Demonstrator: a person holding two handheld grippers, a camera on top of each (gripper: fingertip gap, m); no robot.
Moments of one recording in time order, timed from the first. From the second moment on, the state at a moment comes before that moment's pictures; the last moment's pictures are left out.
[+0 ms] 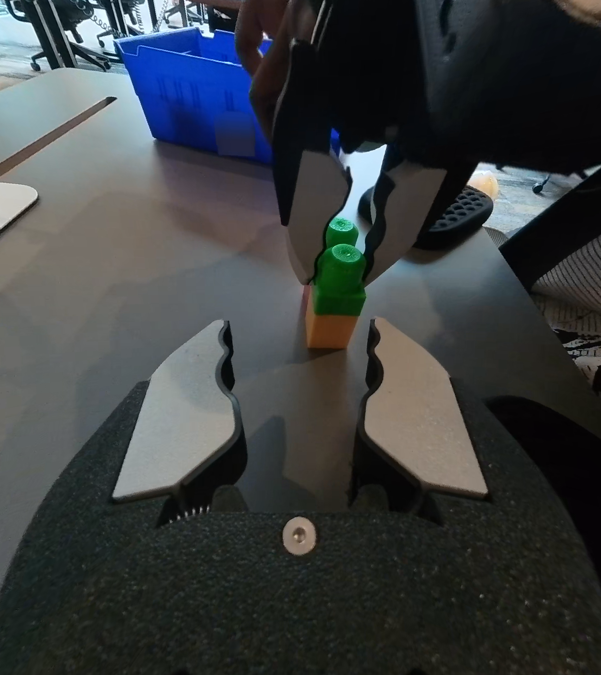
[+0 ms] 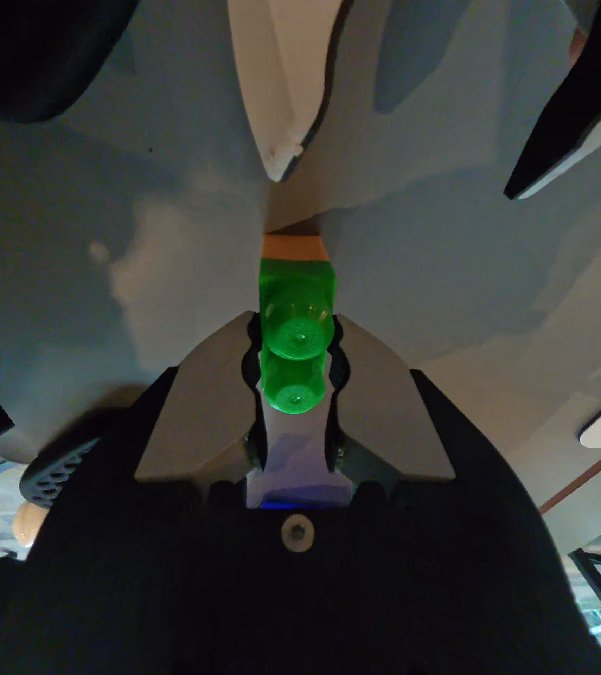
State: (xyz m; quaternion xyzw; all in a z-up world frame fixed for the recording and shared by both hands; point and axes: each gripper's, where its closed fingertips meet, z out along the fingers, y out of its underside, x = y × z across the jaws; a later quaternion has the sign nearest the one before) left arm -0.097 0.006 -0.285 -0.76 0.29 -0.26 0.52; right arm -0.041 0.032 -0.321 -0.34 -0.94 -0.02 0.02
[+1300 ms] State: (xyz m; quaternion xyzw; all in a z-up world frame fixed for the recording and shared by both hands) left arm -0.106 0.008 -0.288 -0.76 0.28 -0.24 0.53; right arm 0.214 0.368 -0.274 -0.84 -0.53 -0.02 0.08
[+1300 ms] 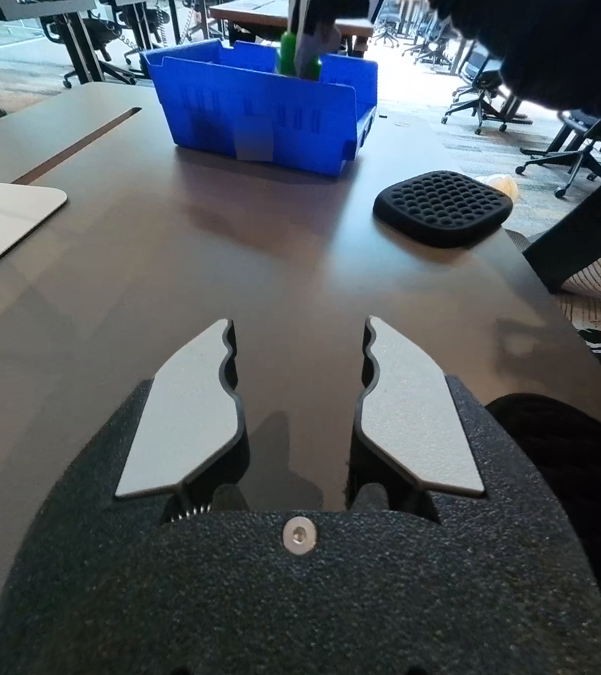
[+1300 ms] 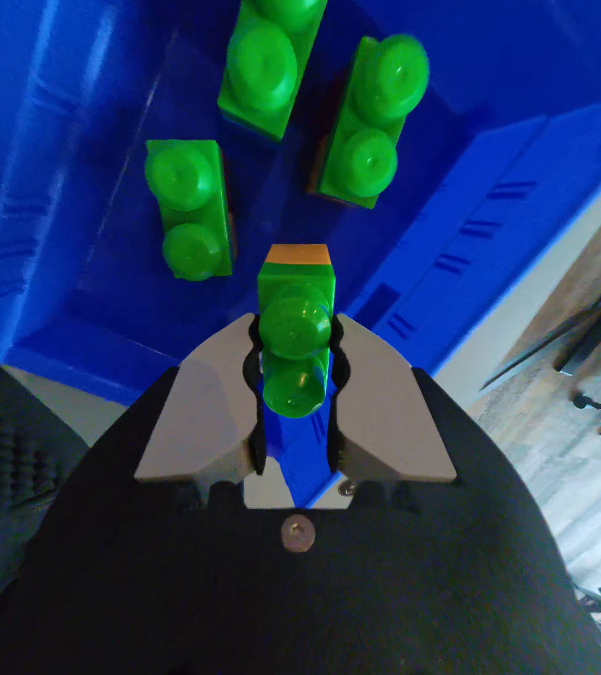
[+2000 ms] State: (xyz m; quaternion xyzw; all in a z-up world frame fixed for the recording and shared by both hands) left arm -0.108 0.009 -0.293 -0.77 0.27 -0.25 0.52; right arm 0.208 0.371 -0.289 -0.84 -0.54 -0.03 0.09
